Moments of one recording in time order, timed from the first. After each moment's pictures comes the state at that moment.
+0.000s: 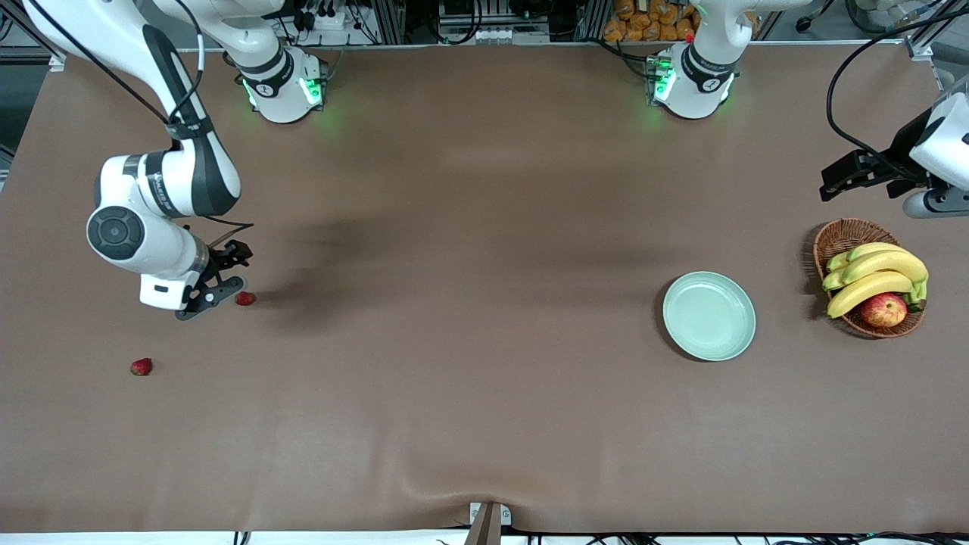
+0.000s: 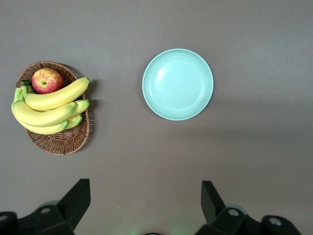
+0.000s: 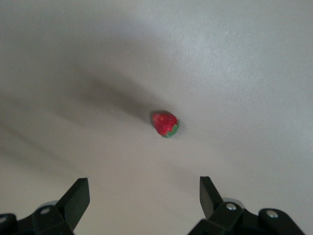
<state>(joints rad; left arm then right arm) -0.02 -0.05 -0.02 -1.67 0.02 1.57 -0.07 0.05 0.26 -0.02 -2.08 -0.16 2.15 -0.53</state>
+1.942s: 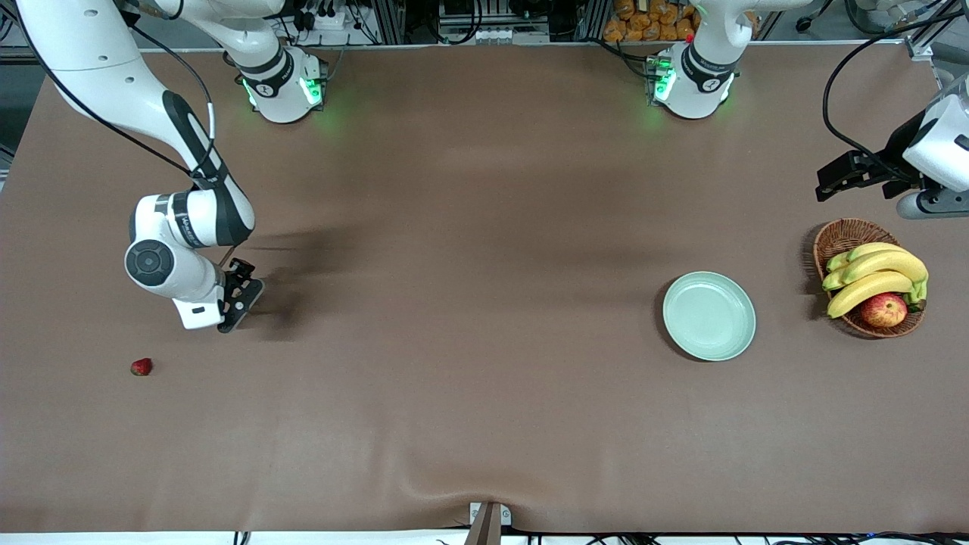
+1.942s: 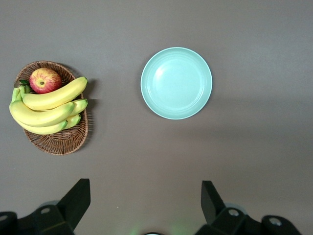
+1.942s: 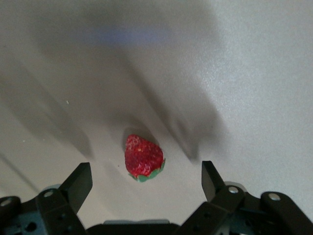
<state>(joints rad) -0.03 -0.05 -0.02 -1.68 0.02 1.57 -0.07 -0.01 0.47 -0.01 -2.09 -0.21 2.42 -0.88</state>
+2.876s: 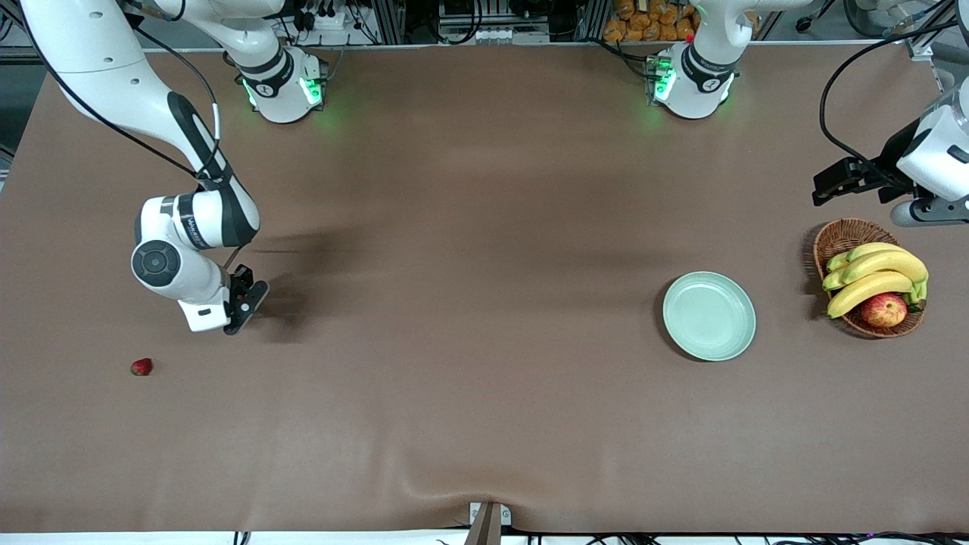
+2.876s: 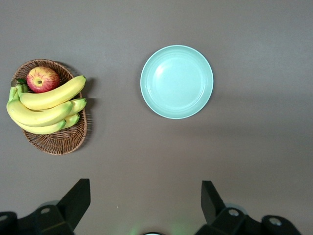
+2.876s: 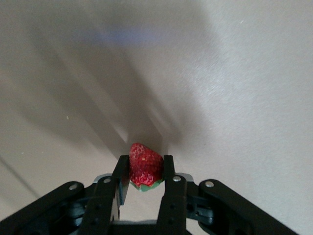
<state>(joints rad) -0.02 -0.03 -0.02 -1.68 0.02 1.57 -0.07 0.00 0.48 0.00 -2.07 -0.21 2.44 -0.89</state>
